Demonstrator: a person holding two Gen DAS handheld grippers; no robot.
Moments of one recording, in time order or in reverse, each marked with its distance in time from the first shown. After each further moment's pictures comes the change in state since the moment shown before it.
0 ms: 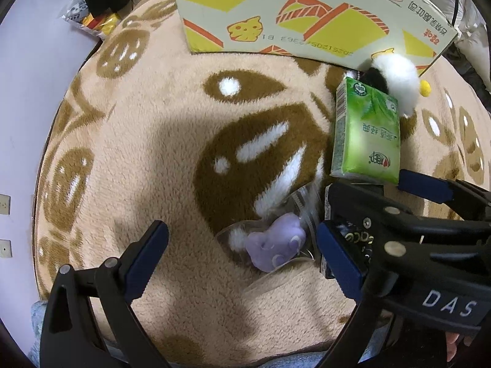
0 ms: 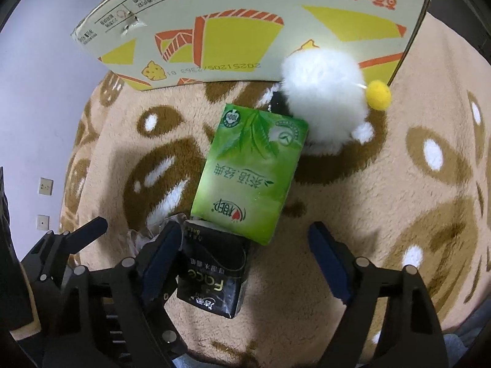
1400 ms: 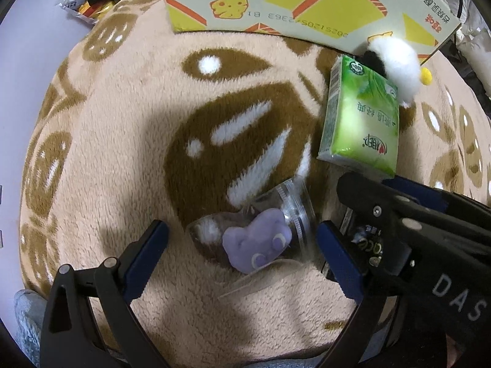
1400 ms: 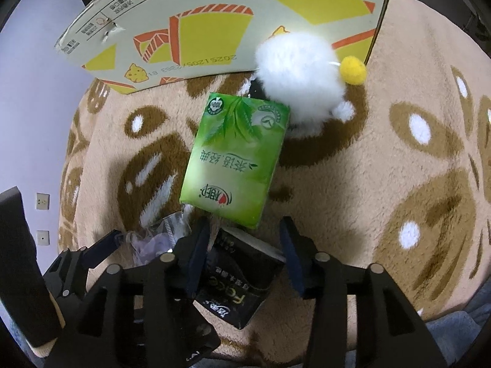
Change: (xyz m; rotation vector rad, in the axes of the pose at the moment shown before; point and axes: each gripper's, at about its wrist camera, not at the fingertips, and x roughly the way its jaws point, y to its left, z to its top) left arm 0.028 -0.022 -0.009 -0.031 0.036 -0.033; right arm -0.002 -0.005 -0.008 0.077 0.017 -0.022
